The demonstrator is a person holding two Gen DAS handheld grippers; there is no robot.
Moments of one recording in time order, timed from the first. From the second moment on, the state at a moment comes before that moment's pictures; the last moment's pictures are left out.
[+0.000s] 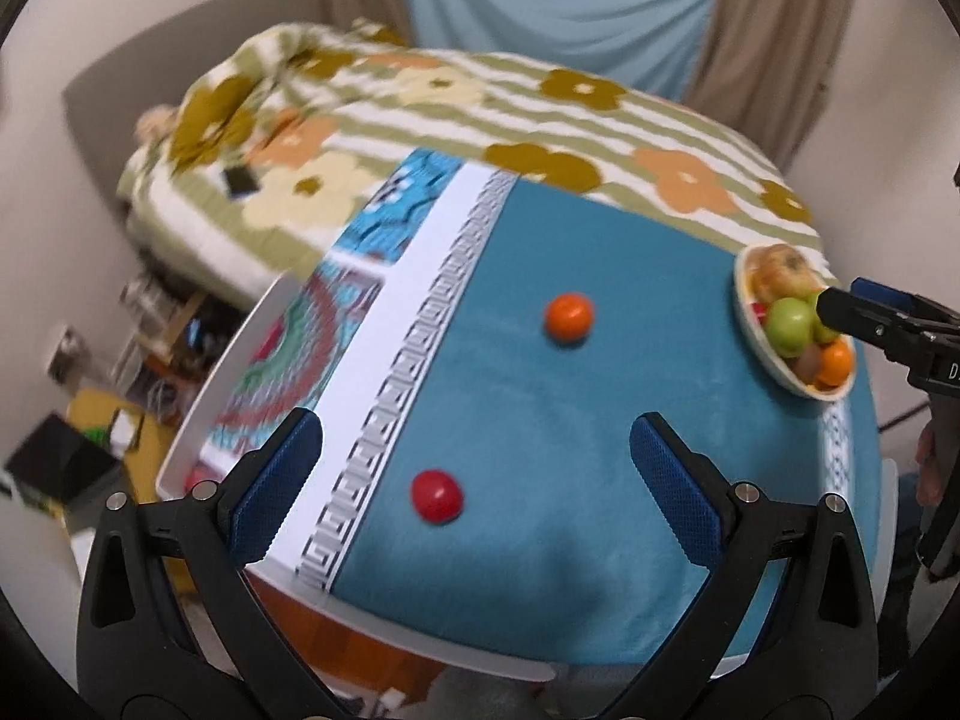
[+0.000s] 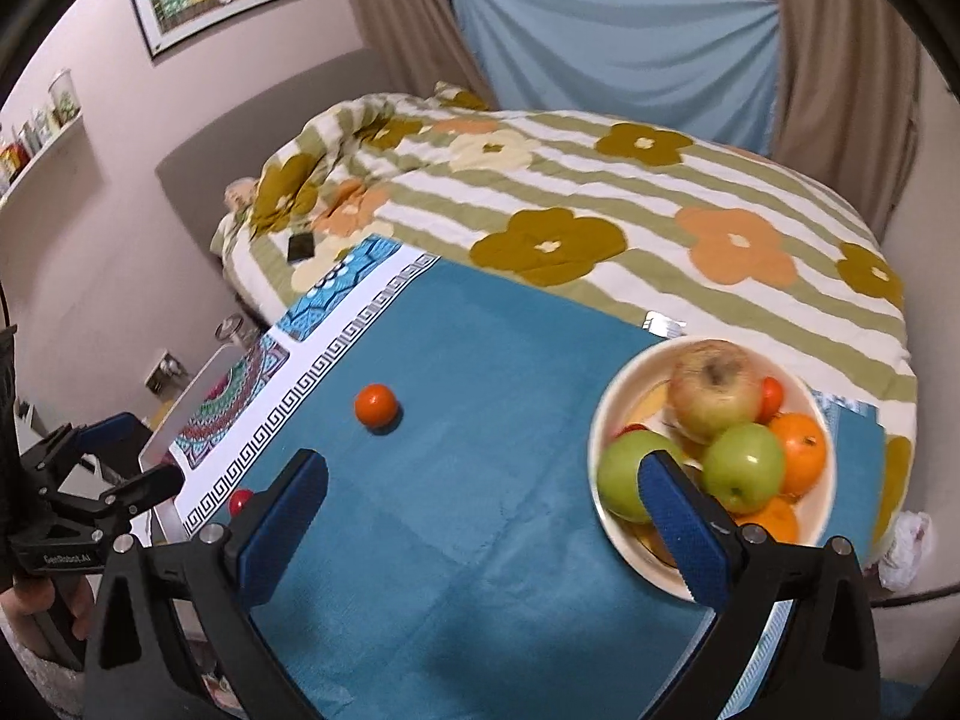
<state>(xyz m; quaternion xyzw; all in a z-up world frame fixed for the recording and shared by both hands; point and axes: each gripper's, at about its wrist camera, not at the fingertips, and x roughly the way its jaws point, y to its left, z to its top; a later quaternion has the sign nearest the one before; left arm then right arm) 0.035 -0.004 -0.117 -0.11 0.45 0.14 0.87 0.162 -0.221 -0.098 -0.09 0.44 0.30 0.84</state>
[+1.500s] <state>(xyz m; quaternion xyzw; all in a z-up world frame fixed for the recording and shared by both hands) 0.041 -0.002 -0.229 -0.17 0.50 0.24 0.81 0.207 -0.083 -0.222 -0.23 0.45 0.46 0.73</state>
